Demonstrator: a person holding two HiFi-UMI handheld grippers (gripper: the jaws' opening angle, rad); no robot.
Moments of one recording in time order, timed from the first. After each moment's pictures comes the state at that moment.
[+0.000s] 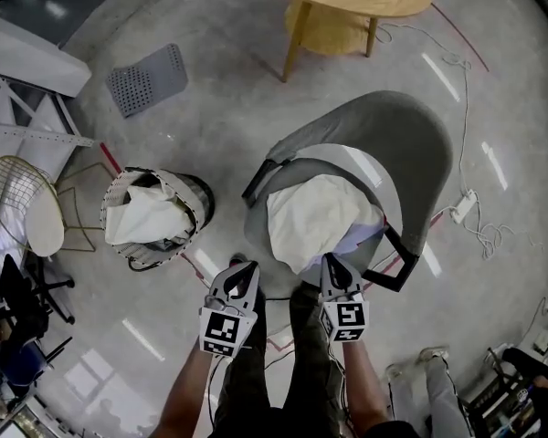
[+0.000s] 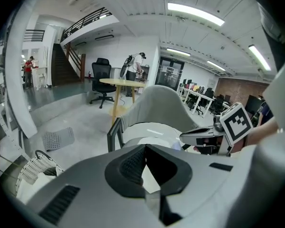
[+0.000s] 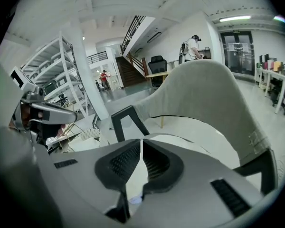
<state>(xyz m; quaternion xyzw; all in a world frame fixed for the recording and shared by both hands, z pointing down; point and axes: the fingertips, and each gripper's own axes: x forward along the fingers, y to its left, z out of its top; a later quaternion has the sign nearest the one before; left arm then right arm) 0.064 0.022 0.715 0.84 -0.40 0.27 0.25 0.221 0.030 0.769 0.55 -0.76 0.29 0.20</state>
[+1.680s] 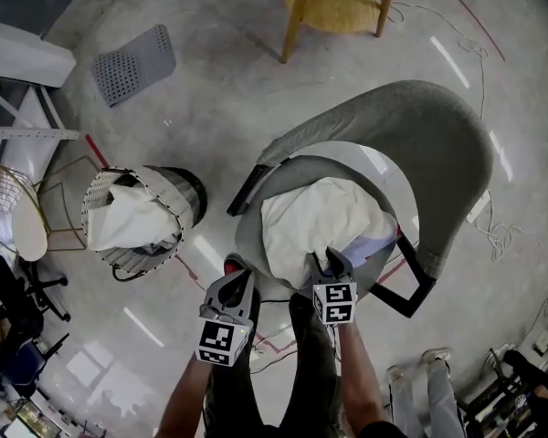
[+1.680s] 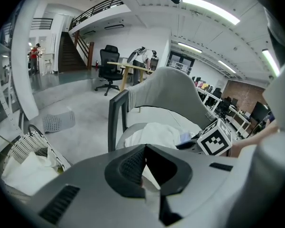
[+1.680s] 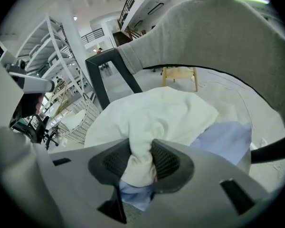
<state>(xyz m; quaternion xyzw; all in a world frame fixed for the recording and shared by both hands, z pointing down) 0.059 0.017 0.818 0.81 -0.42 0.28 0.30 0.214 0.030 0.955 0.49 -0.73 0.37 0.30</state>
